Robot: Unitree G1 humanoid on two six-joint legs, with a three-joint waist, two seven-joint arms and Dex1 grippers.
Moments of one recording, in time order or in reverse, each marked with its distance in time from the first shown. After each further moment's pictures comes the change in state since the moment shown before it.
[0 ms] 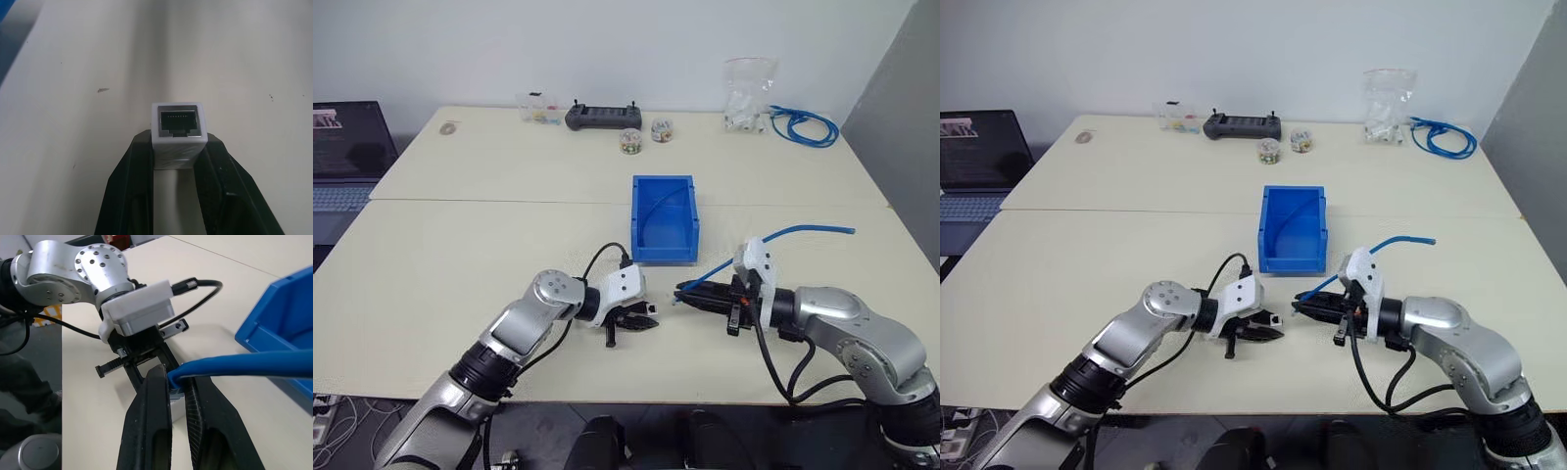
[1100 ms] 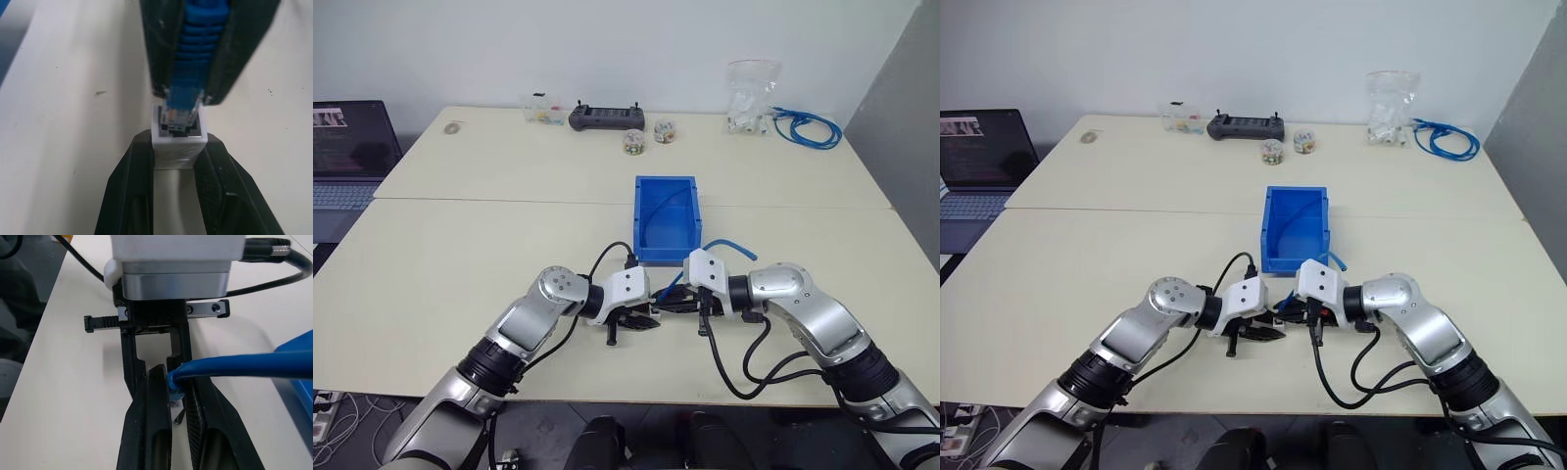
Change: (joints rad) left arm -0.013 -0.032 0.002 0.022 0.053 -0.023 -0.032; right arm -0.201 0.050 0.271 0.272 -0.404 -0.255 0.237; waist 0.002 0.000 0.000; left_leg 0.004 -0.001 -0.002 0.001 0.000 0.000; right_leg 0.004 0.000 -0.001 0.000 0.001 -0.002
